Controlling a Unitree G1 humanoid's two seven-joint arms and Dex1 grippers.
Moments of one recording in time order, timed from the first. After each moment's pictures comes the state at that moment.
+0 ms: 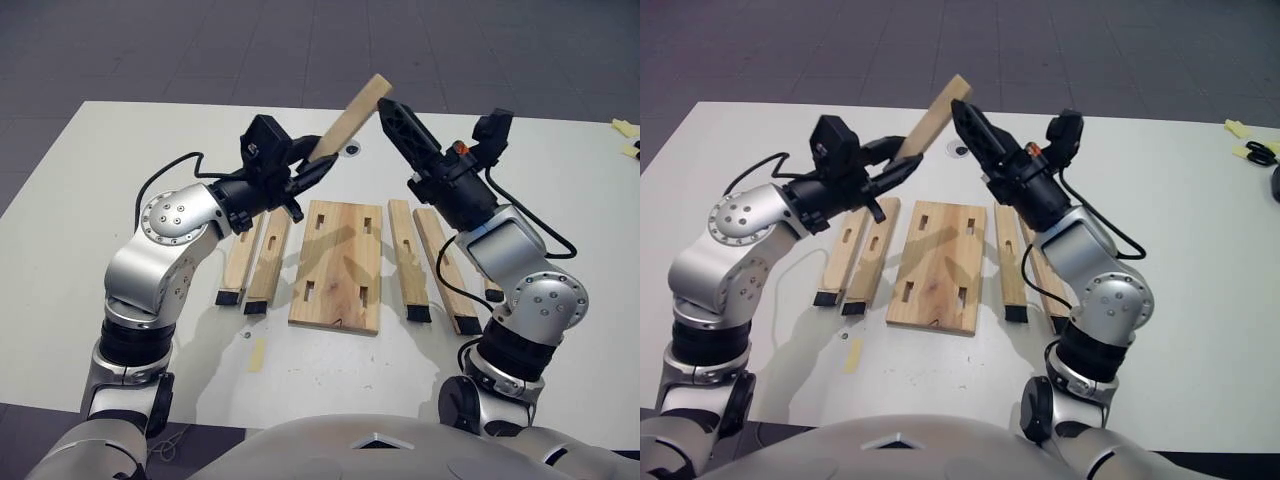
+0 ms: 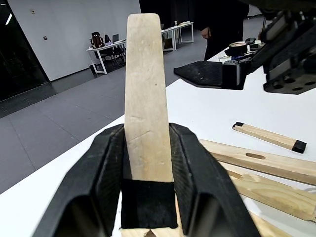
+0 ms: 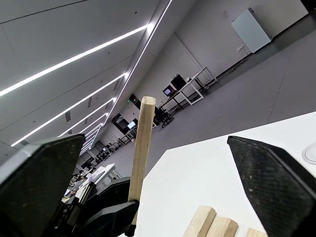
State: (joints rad) left arm -0.39 0.46 -0.12 -0.49 -0.41 0.62 -0.52; right arm -0.34 0.01 -0.32 -0.46 1.16 0.95 0.00
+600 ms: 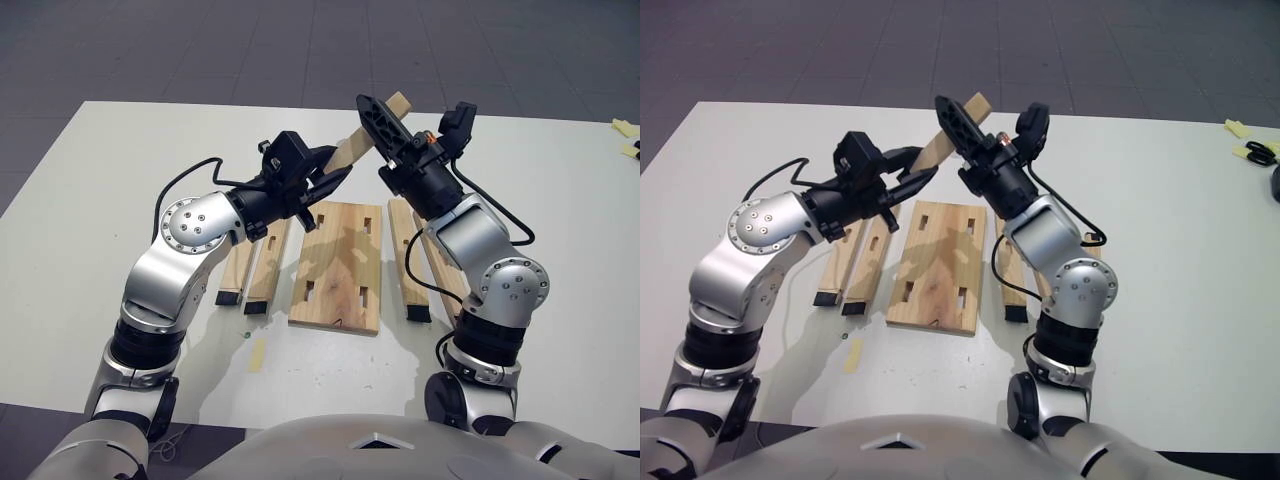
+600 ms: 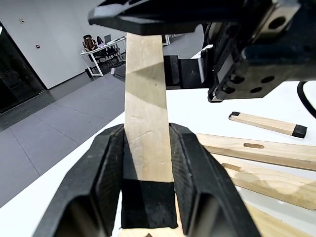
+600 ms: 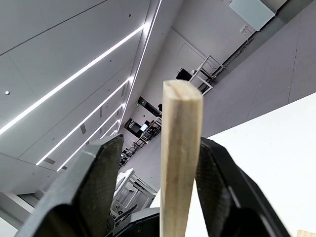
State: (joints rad) left arm -0.38 0.45 -0.19 -0.49 -0.31 0.57 -0.53; right arm -0.39 0.07 -0.23 -0.36 1.27 0.83 -0.13
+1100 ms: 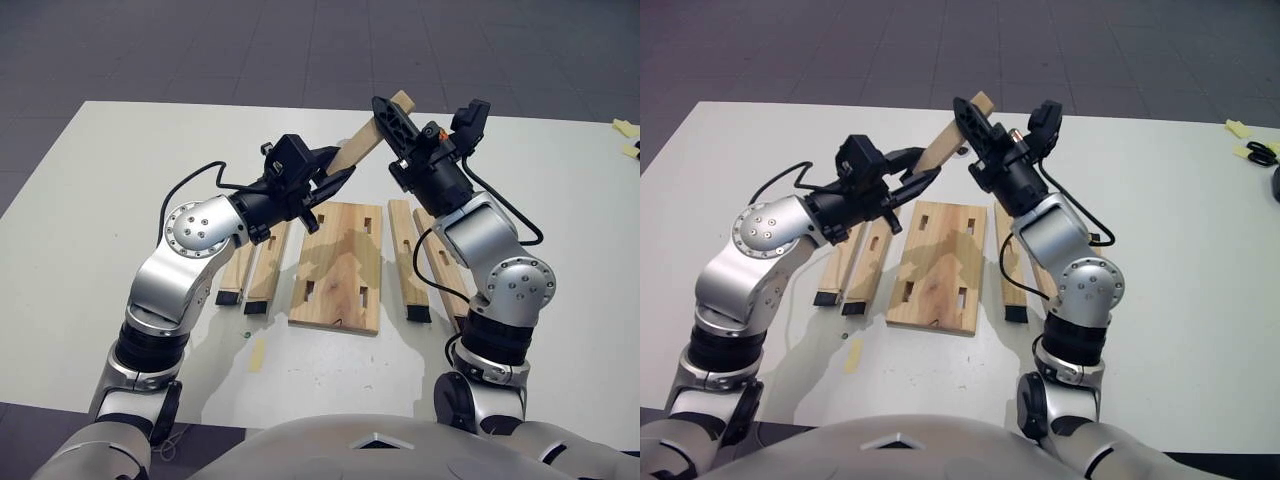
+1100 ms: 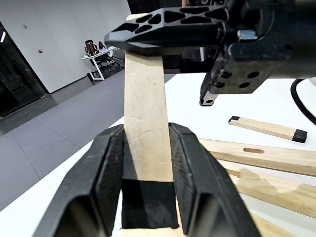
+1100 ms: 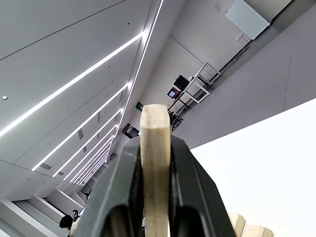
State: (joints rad) left arm -0.35 0.41 -0.21 -0.49 -0.27 0.53 -0.50; right arm -0.38 0.01 -0.23 -0.34 1.30 0.78 -0.13
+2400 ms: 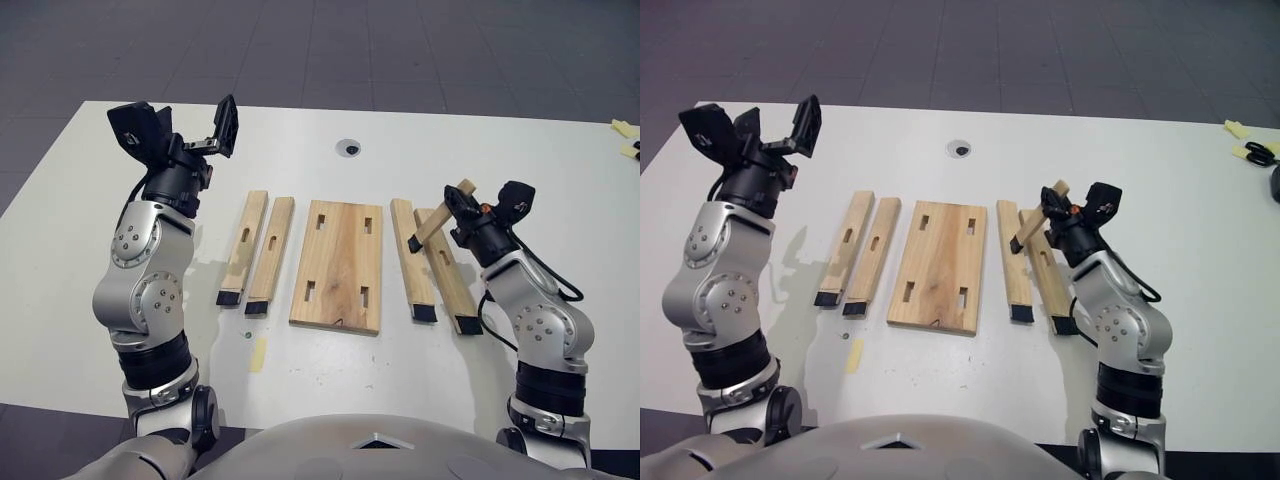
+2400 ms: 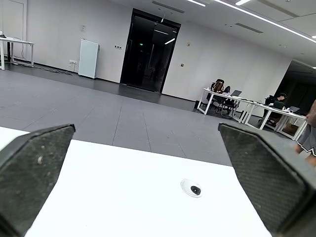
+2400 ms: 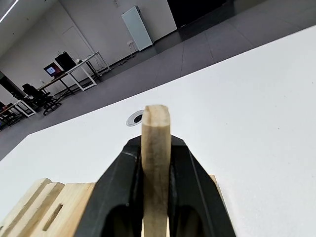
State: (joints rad) left arm -0.27 0.18 0.25 -0.49 -0.51 0.60 0.00; right arm -0.07 -0.28 -0.20 -0.31 0.73 0.59 0.02
